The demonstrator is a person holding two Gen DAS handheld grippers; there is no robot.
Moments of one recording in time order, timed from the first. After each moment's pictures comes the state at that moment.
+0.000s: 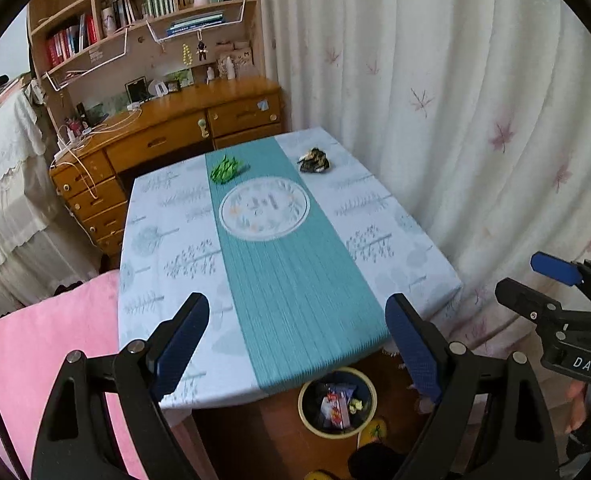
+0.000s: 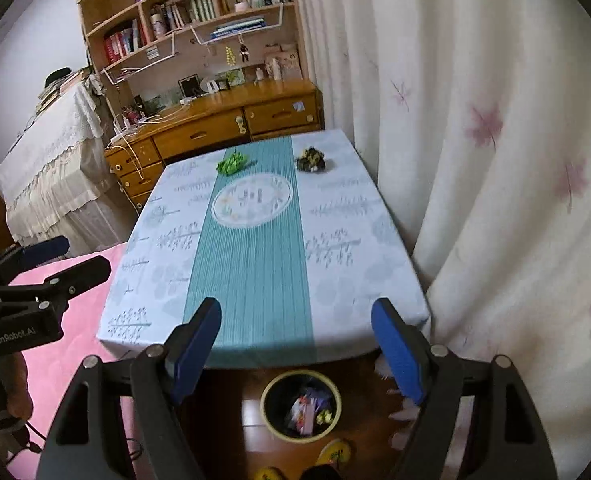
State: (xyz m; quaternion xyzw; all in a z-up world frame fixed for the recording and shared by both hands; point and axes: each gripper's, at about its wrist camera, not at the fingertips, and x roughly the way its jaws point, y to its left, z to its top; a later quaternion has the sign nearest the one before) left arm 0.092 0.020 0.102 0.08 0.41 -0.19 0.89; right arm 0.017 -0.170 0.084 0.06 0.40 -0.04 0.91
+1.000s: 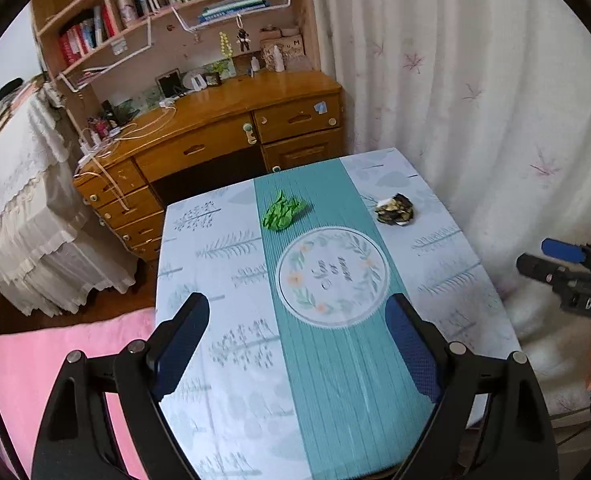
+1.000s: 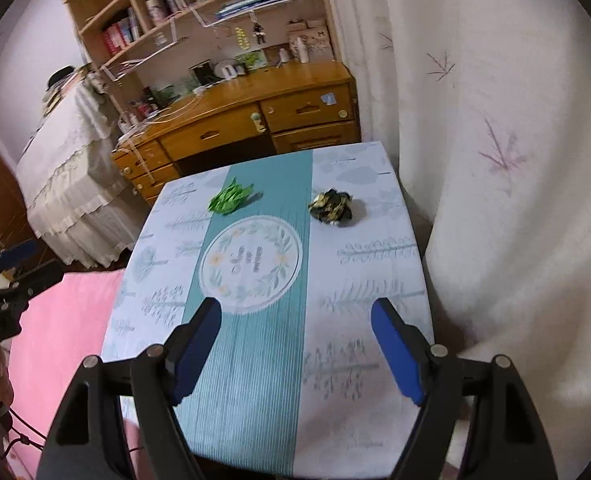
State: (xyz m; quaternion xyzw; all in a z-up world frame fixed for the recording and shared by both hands) left arm 0.318 0.008 0.112 0.10 0.44 -0.11 0.88; right arm 0.277 -0.245 0.062 0.10 0.46 0.03 0.88
